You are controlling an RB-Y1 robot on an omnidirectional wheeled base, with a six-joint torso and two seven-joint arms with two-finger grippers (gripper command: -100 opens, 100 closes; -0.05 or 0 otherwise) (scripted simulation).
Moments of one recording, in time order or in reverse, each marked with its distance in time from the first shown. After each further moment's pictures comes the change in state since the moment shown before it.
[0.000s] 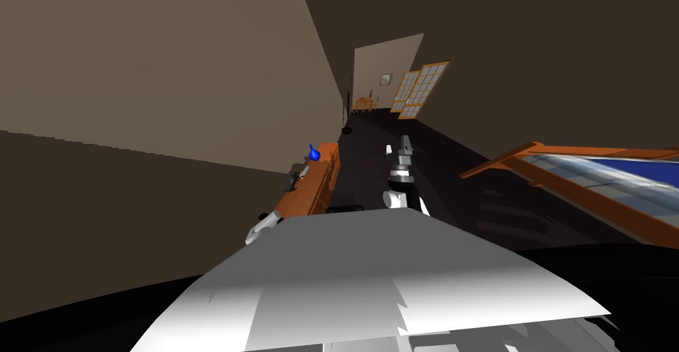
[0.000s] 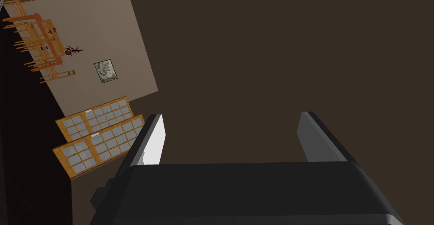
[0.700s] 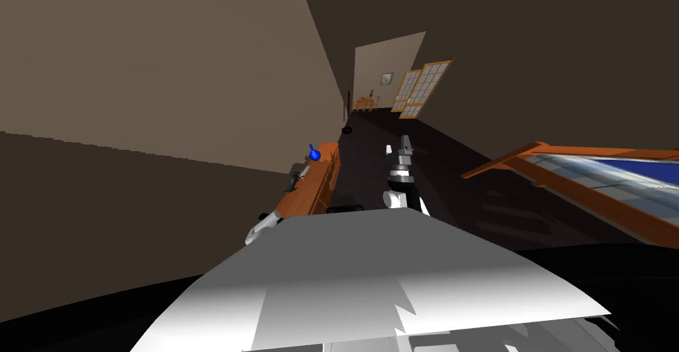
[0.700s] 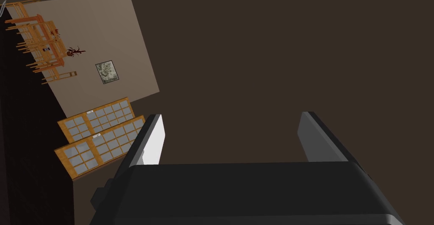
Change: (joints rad) left arm 0.000 0.000 0.002 0.002 0.001 -0.005 0.000; right arm 0.000 0.000 0.000 0.000 0.000 0.000 0.000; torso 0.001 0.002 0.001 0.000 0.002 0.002
